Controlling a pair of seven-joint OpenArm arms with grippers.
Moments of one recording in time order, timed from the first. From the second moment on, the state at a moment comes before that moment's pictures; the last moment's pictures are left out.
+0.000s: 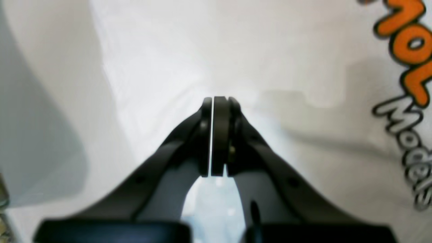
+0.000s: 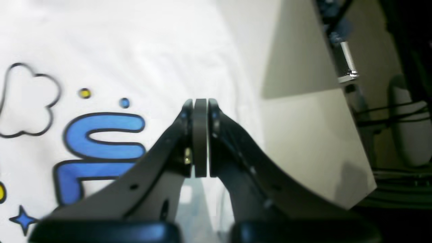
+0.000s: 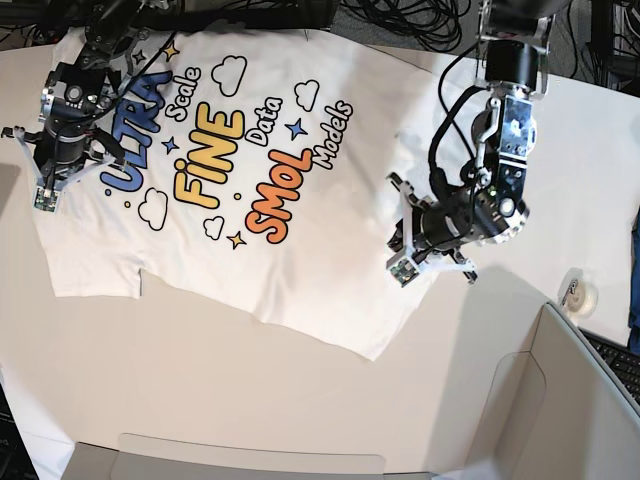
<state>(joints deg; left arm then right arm) -12.5 -12.2 6.9 94.2 -14.8 -40.5 60.7 -9.2 -1.7 30.5 117.7 -16.1 10.3 -54.1</state>
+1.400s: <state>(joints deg) -32.6 -10.3 7.0 41.3 -14.7 -27.3 22.3 22.6 7.1 26.3 63.0 -17.0 9.4 -38.5</state>
